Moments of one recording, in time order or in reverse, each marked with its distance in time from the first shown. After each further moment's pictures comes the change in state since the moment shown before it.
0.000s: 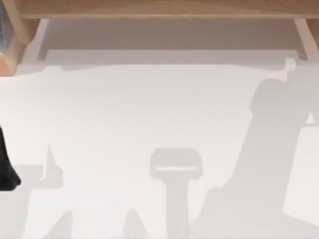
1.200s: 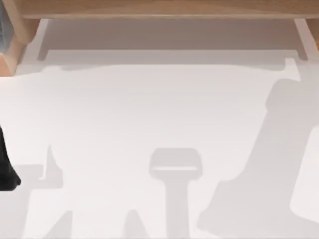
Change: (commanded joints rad) left arm 0.000 0.000 0.000 0.000 0.000 0.000; right arm -0.003 0.026 -0.081 0.040 -0.003 -0.024
